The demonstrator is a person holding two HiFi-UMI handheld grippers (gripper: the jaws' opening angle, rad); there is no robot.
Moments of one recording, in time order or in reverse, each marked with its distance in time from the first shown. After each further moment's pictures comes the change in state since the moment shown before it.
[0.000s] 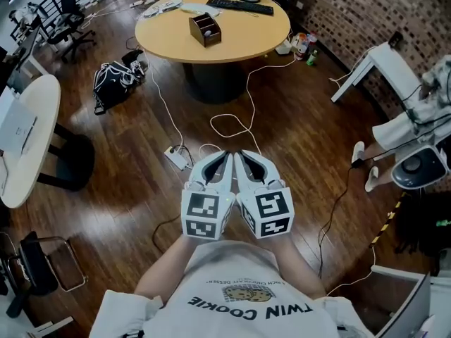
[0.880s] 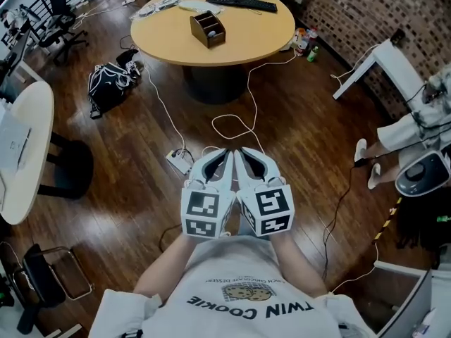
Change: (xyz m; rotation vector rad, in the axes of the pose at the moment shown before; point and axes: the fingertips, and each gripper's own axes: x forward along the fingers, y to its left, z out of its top) left arm 0.043 0.075 0.003 -0.001 0.011 -0.040; right arm 0.088 0.001 0.008 0.006 0.027 -0.031
